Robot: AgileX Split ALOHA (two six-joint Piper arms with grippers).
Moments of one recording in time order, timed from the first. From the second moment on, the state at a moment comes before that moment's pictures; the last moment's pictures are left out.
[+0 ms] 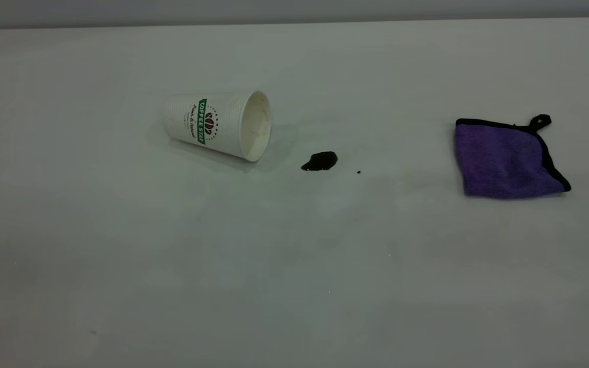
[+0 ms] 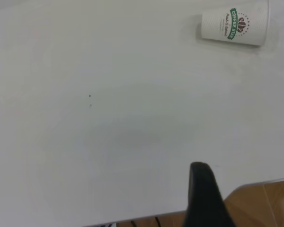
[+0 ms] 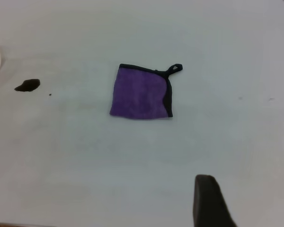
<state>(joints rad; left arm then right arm) -0.03 -0.02 -0.49 -0.05 1.13 0.12 0.01 -0.02 -0.47 0.04 1.14 -0.03</state>
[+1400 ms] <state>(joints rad) -0.22 1.22 -0.96 0.20 0.77 -0.05 0.01 -0.02 -0.47 0.04 1.14 -0.03</state>
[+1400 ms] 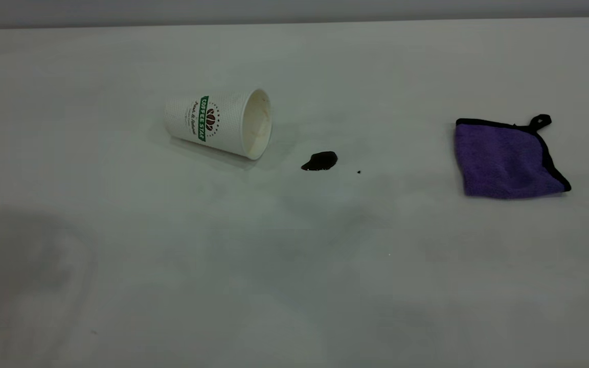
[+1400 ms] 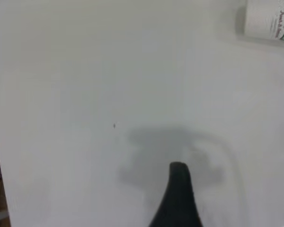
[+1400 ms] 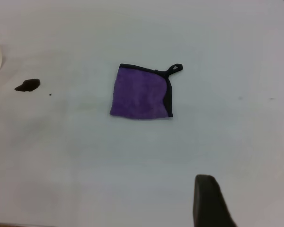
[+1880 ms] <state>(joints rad) -0.66 1.94 -1.41 0.73 0.89 -0.60 0.01 -0.02 -0.47 0.04 1.14 -0.03</state>
